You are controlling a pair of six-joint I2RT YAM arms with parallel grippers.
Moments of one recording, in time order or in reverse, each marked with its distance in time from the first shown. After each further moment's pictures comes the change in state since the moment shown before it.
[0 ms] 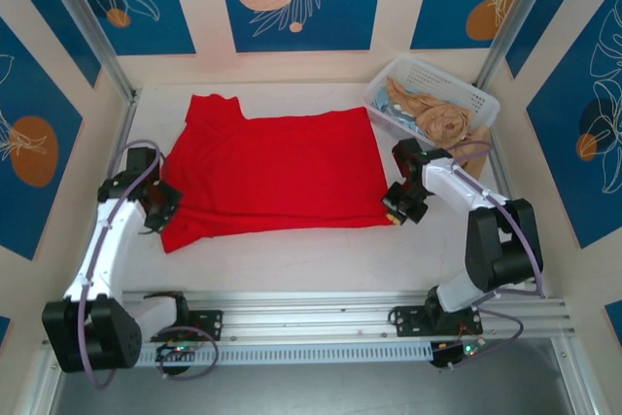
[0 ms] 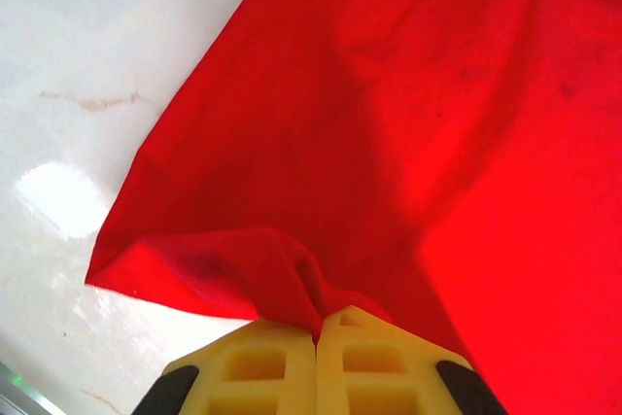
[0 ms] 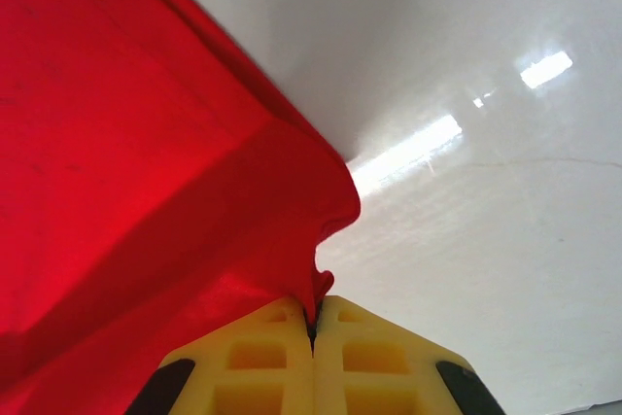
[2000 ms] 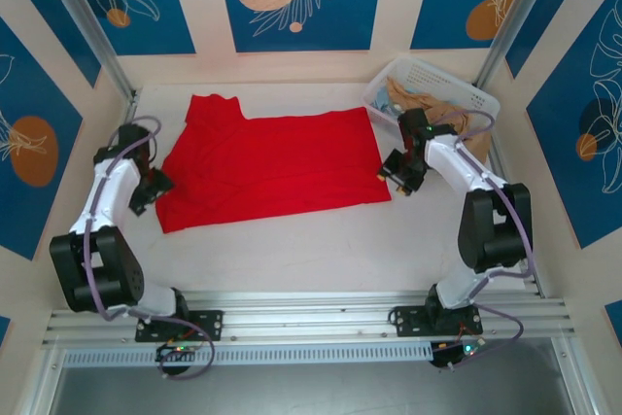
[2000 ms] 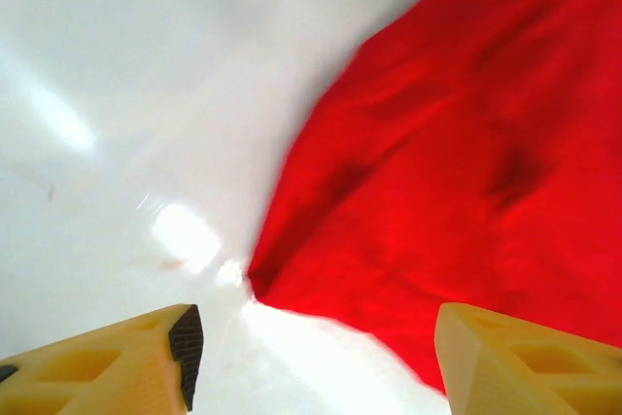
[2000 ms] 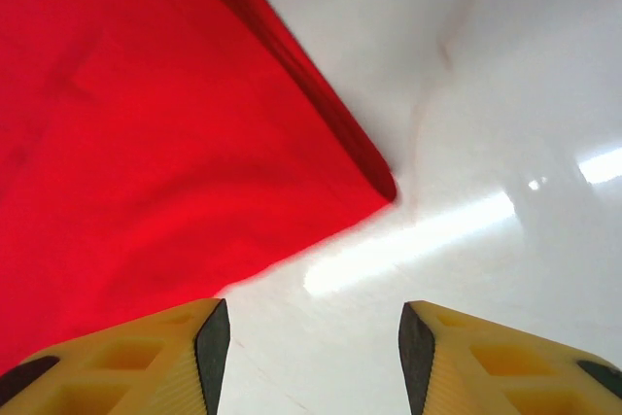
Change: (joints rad) left arm 0.171 0.295 0.132 -0.010 -0.066 0.306; right arm -0.063 0.092 0.156 0.089 -0.045 -0.137
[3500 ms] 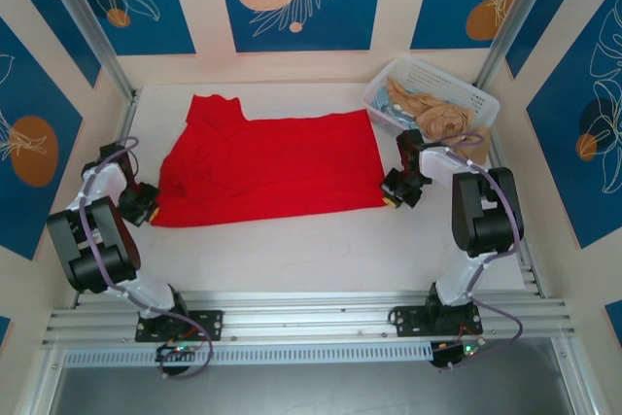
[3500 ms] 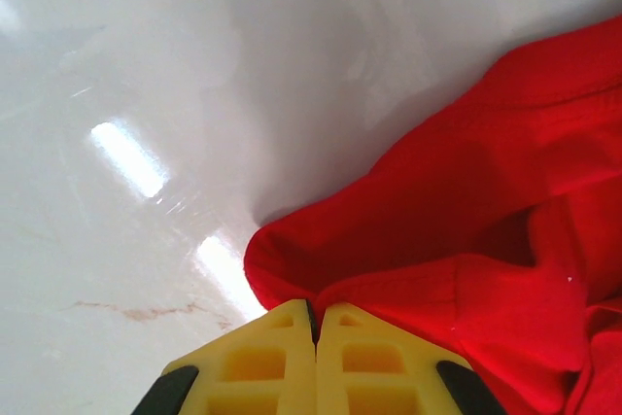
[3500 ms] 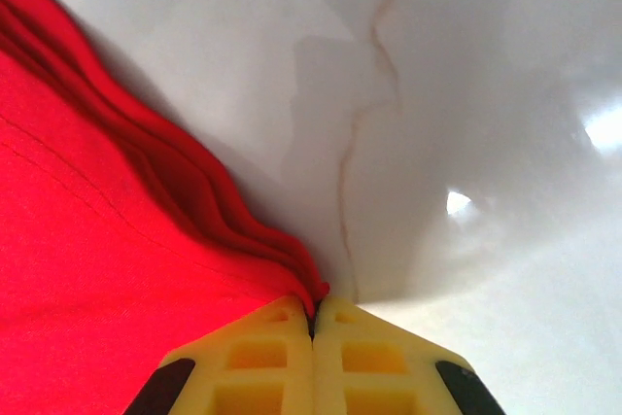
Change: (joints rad) left arm 0.163 0.159 -0.043 0.124 0.150 -0.018; right arm -0.027 0.120 -0.115 0.151 -0.022 0.008
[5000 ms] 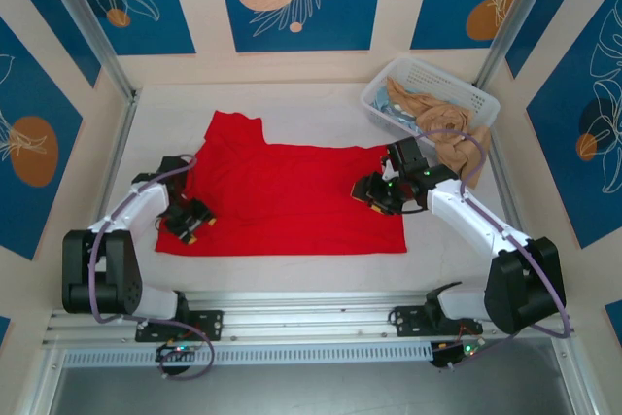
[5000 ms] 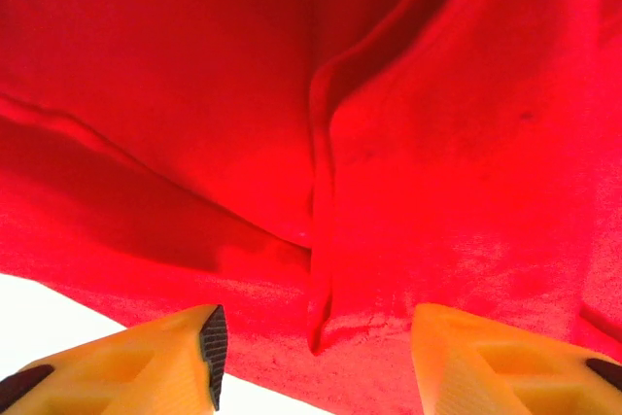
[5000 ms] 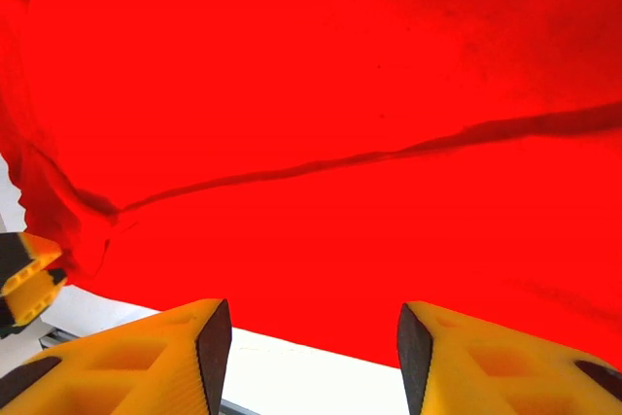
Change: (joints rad) left arm -0.420 -0.187 -0.231 0.014 0.148 -0.165; right arm 0.221 -0.455 -0.154 0.106 -0.174 -0.029
